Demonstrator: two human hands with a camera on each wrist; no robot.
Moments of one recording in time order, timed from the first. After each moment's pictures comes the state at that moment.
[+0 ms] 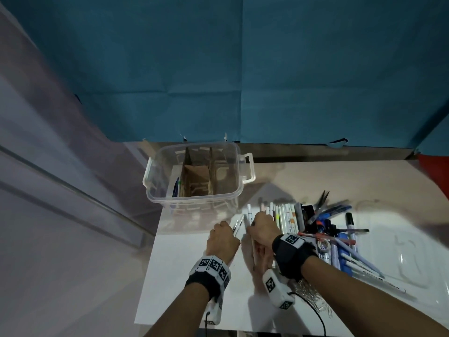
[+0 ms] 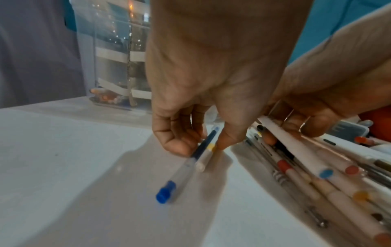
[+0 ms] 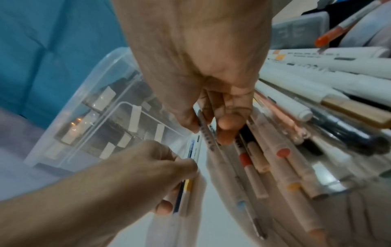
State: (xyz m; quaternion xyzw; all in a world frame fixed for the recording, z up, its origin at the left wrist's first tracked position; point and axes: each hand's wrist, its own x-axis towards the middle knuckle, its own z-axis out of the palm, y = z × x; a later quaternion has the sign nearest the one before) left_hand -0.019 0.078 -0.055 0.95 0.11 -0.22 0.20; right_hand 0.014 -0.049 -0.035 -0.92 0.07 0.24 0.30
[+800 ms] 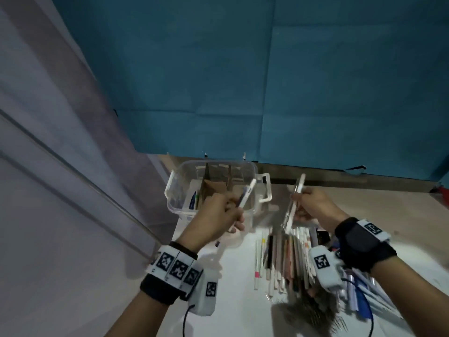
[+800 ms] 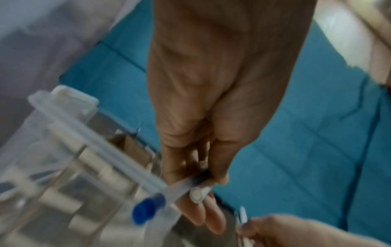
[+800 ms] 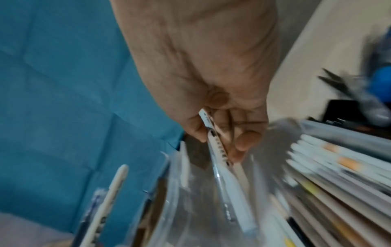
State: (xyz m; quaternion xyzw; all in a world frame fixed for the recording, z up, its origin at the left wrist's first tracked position) left_hand -0.001 0.128 0.113 0.84 0.00 -0.14 0.52; right_hand 0.061 -0.124 0.085 -0.81 0.11 0.17 0.55
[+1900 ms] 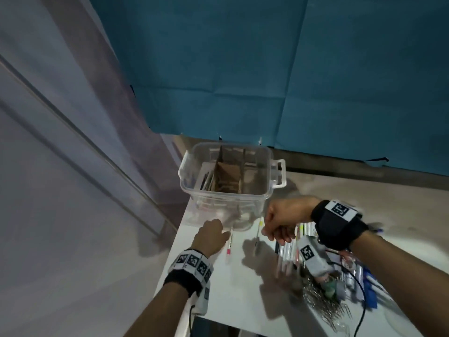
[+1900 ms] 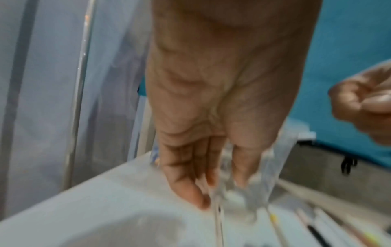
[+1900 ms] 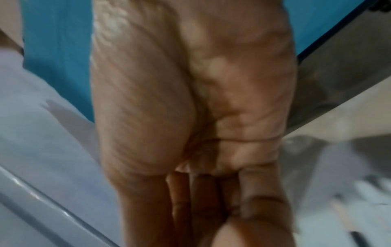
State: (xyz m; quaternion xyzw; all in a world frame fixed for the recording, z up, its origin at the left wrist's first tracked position) left_hand -0.031 0.171 -0.016 0.93 0.14 -0.23 0.25; right_hand 0.053 -0.049 0.084 -0.78 -0.20 0.54 0.26
